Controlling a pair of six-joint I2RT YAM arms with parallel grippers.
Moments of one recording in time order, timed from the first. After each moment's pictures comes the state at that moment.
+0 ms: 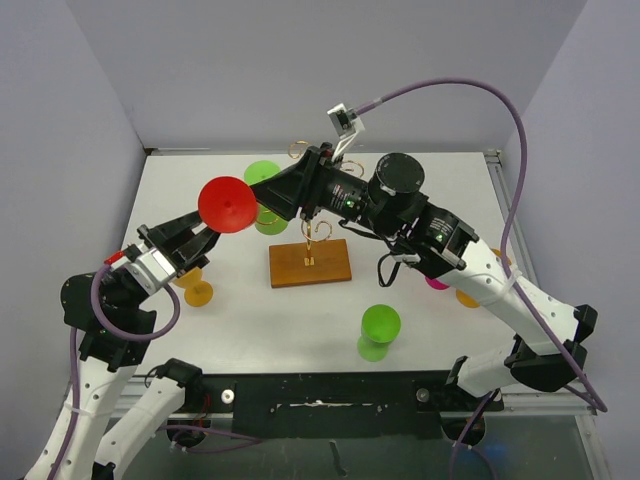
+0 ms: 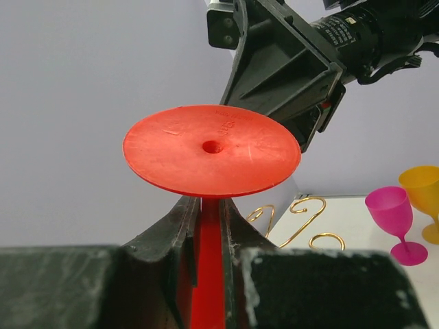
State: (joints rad) left arm -0.37 0.63 0.94 0.32 0.61 0.14; right arm 1.01 1.41 1.76 -0.20 -0.12 0.68
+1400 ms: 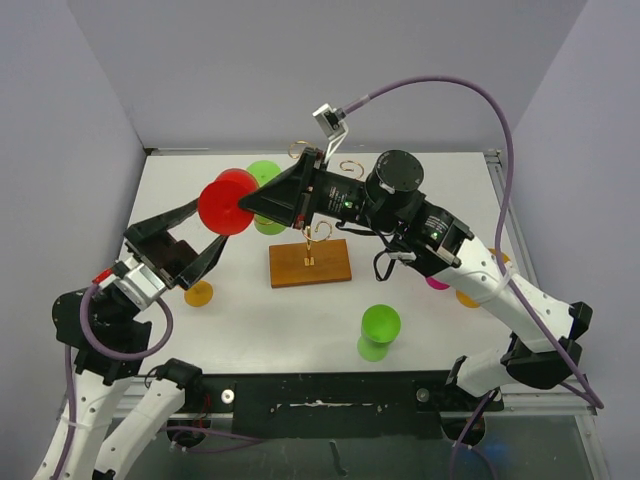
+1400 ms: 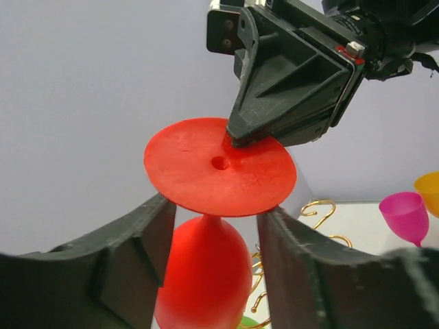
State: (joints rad) left arm -0.37 0.58 0.92 0.31 0.58 0.16; right arm 1.01 1.45 1.78 -0.15 -0.33 0.76
